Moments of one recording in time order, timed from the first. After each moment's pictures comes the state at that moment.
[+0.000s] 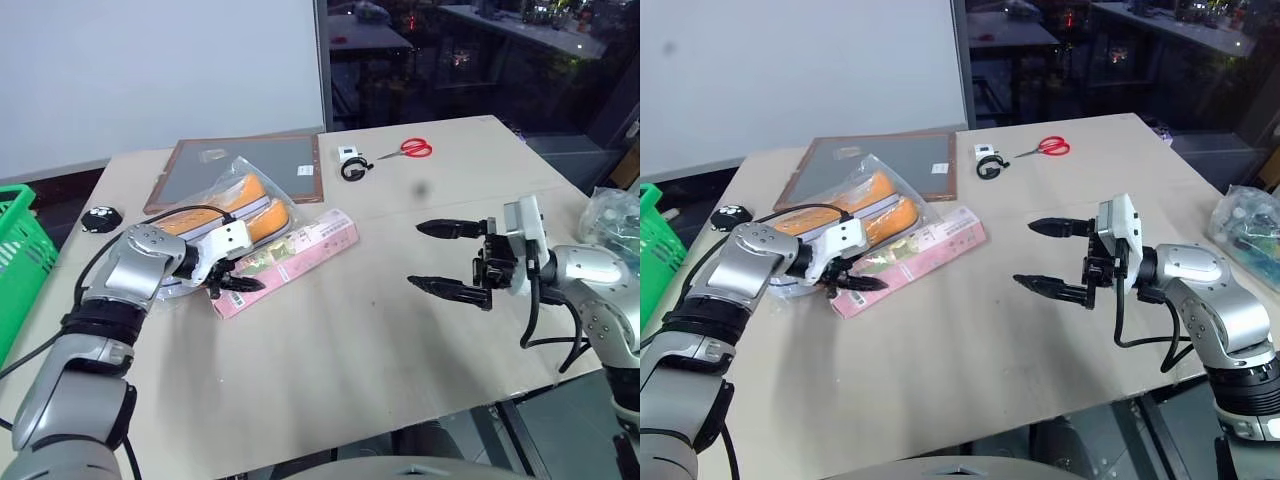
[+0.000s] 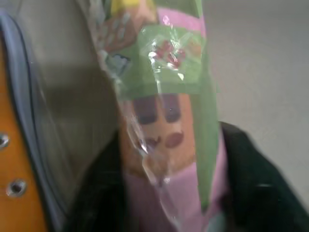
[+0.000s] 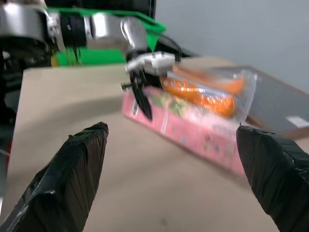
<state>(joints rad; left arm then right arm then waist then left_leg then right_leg) -0.59 0.86 -0.23 0.49 -0.02 0.25 -1.35 -0.28 -0.68 -0.02 -0.34 0.65 0.44 1.08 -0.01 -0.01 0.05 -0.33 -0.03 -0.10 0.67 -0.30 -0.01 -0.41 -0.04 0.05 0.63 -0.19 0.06</state>
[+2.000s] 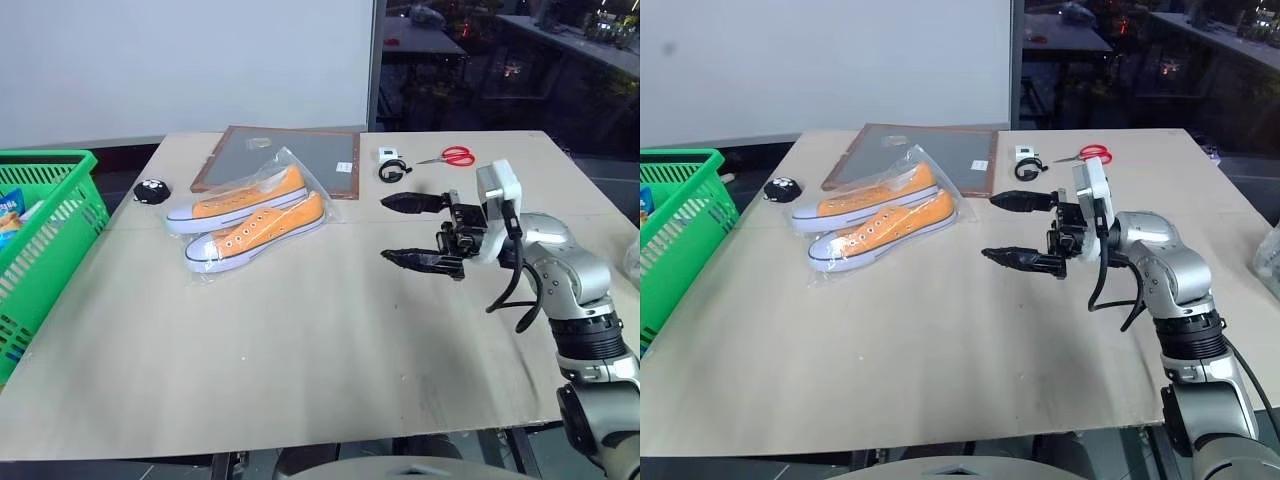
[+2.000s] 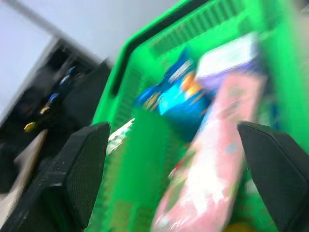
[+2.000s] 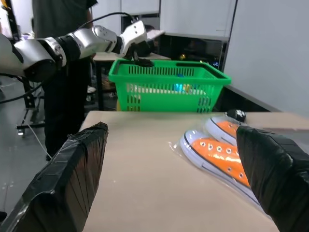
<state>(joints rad) -0.08 1.18 0.72 0.61 -0.09 0.12 -0.69 -0.52 -0.48 0.05 -0.10 0.67 0.42 1.23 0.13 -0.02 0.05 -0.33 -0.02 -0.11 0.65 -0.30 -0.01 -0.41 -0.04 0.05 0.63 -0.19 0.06</state>
